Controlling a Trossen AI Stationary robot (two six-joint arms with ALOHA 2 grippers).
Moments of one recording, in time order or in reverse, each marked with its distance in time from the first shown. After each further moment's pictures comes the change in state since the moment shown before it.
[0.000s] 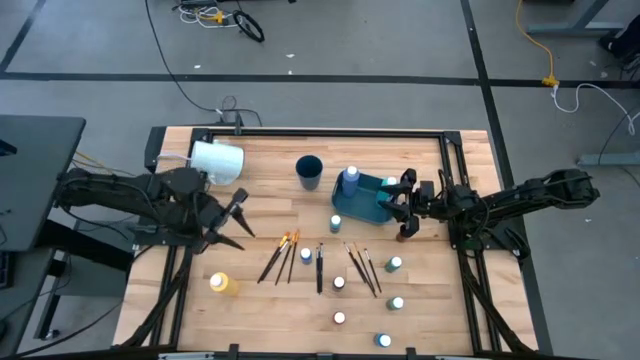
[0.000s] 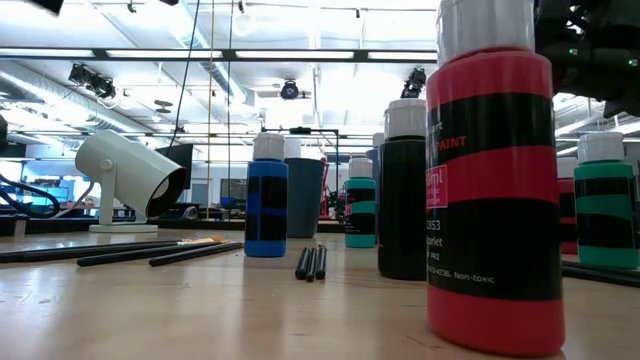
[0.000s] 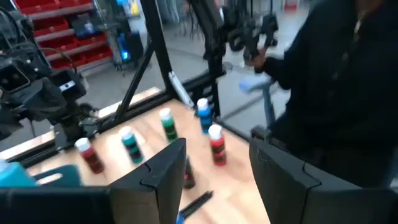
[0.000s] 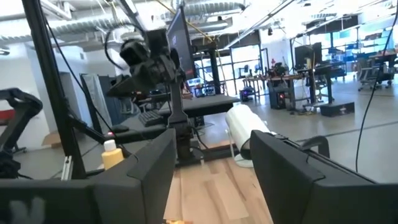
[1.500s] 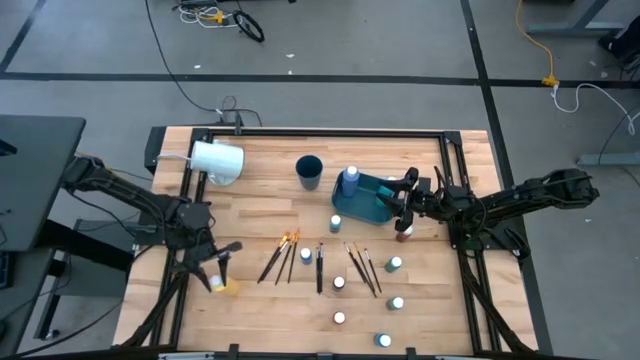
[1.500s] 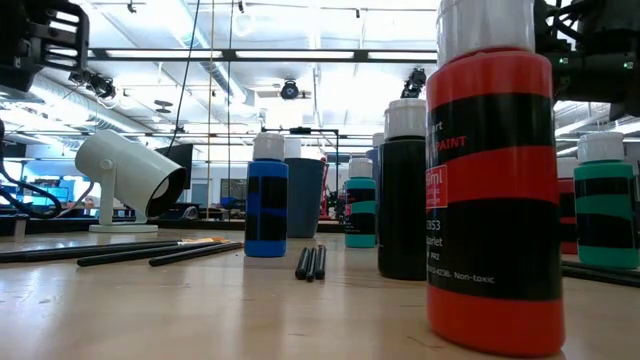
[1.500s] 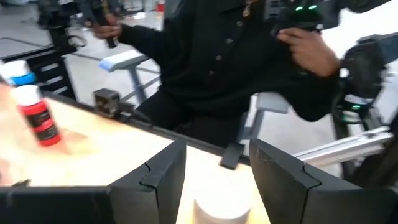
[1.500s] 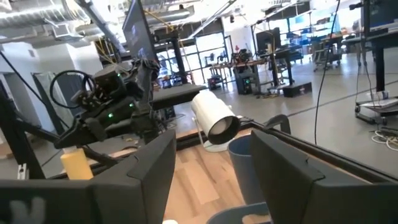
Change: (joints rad) left arm -0.263 0.004 -0.386 0.249 0.252 -0.039; right arm 0.000 0.004 0.000 -0.061 0.159 0.045
